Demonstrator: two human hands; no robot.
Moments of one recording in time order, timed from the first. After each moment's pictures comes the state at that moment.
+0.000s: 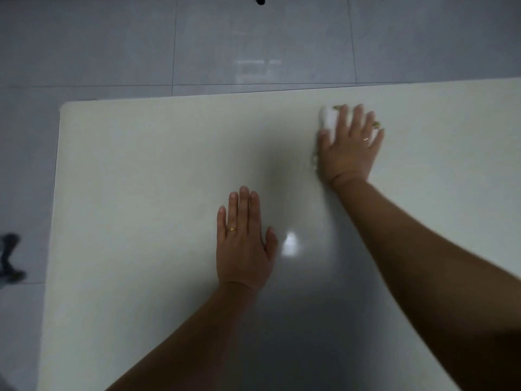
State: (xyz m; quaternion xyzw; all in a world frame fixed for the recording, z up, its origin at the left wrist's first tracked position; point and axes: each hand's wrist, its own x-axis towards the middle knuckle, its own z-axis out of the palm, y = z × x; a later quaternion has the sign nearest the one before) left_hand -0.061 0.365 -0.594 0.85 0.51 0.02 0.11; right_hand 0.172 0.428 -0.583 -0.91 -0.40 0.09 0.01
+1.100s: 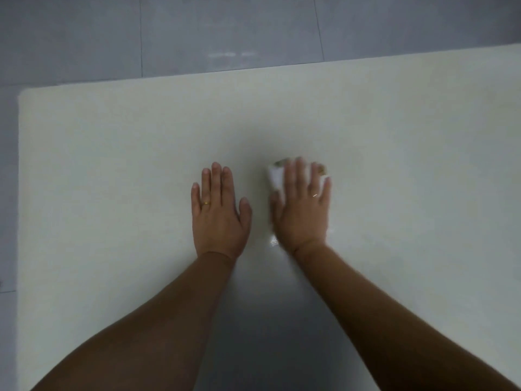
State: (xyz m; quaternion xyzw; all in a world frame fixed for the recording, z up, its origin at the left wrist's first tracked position) left_hand -0.062 0.365 -0.592 0.85 0.51 0.04 0.11; right_hand 0.070 0.298 -0.585 -0.87 -0.47 0.10 -0.01
